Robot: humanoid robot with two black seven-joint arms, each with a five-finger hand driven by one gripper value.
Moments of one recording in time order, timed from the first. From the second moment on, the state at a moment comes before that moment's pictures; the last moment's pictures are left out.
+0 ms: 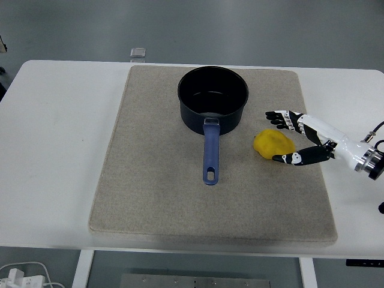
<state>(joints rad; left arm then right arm) -0.03 0.00 -0.05 -0.17 -0.05 0.02 0.07 0.66 -0.71 0.43 1.30 -0.93 0.06 0.43</state>
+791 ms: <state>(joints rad) -0.03 0.00 -0.05 -0.17 -0.05 0.02 0.07 0.65 -0.62 0.42 1.18 -1.04 -0.04 0.46</state>
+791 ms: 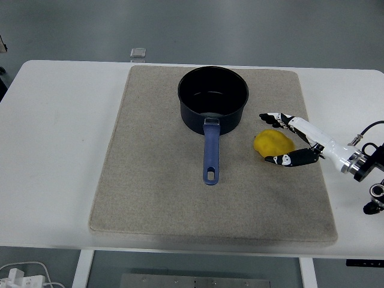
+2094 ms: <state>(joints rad) -0.03 0.00 -0.05 -0.17 -0.05 0.02 0.07 0.63 -0.59 0.40 1.15 -1.04 -0.10 0.47</state>
